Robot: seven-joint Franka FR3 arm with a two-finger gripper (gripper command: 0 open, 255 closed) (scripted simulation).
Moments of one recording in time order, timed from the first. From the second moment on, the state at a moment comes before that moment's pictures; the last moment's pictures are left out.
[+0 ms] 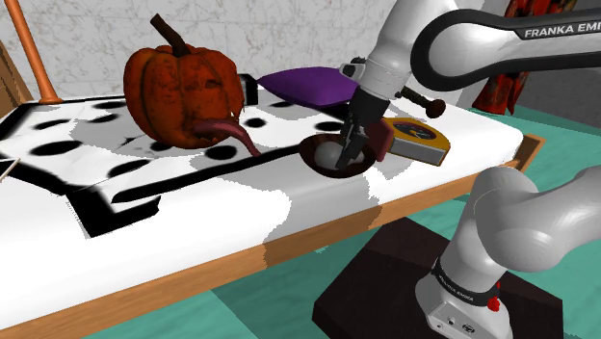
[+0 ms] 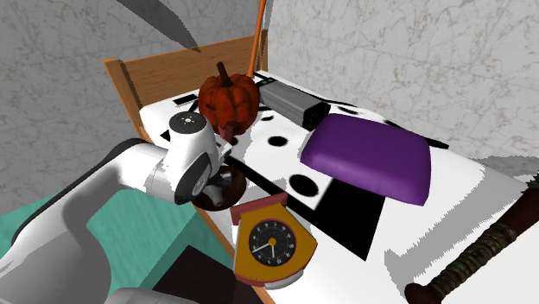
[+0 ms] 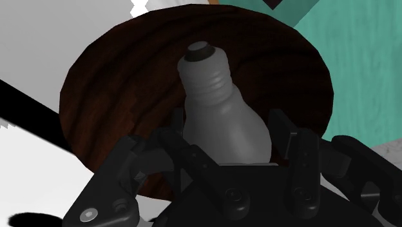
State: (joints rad) arm 0.27 -0.91 -0.03 -2.71 0.15 2.05 -0.46
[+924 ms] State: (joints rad) arm 0.26 -0.90 -0.03 -2.56 0.14 1.91 -0.44
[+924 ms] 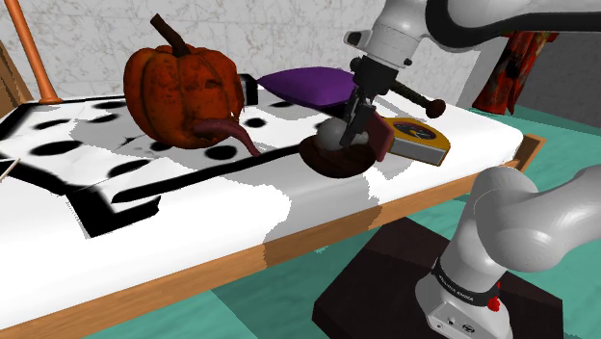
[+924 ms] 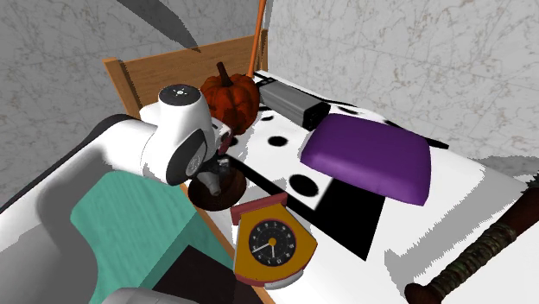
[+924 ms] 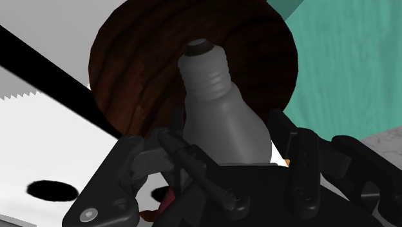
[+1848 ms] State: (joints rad) arm 0.26 -0.82 -0.05 -2.38 0.13 1.81 -0.44
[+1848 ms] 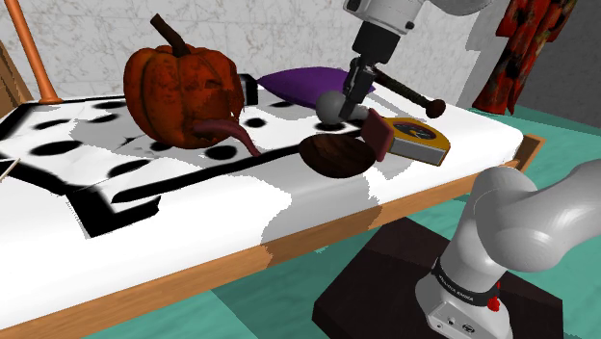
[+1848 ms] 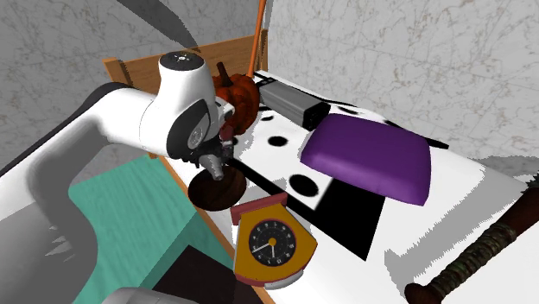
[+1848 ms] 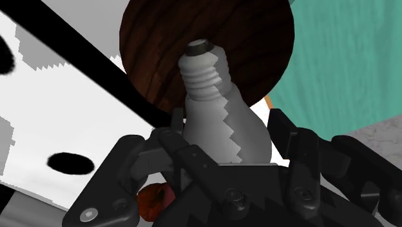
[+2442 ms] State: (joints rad) arm 0.26 -0.85 -0.05 -2.50 0.13 1.91 -0.46
